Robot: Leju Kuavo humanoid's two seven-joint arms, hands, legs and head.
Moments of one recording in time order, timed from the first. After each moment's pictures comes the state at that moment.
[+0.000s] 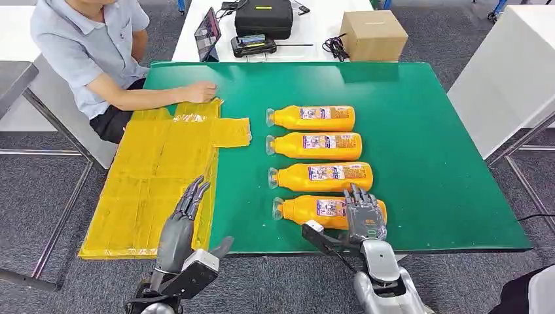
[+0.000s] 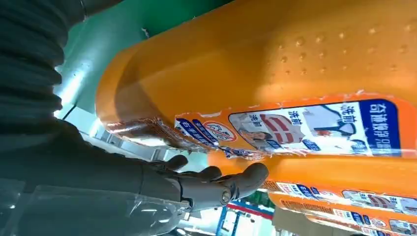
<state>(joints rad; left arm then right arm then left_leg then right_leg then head) 0.18 -0.35 -0.13 -1.65 -0.89 0.23 -0.36 -0.05 0.05 0.17 -1.34 1.50 0.02 0.07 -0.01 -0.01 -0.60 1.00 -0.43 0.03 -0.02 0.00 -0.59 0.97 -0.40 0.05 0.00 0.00</state>
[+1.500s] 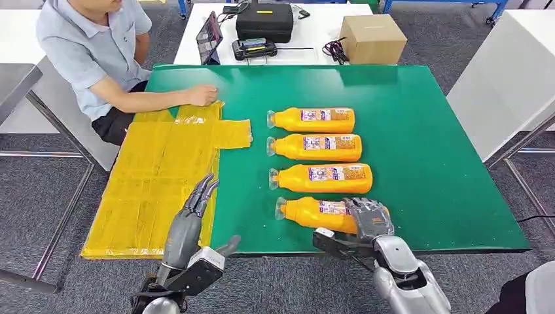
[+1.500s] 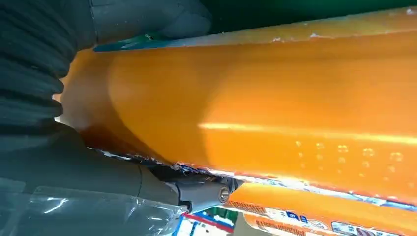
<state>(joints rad) 0.14 -0.35 -0.15 -1.61 -0.88 0.21 -0.37 -0.08 -0.18 0.31 -1.28 1.19 0.14 -0.01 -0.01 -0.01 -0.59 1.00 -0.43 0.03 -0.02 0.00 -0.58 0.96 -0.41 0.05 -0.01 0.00</state>
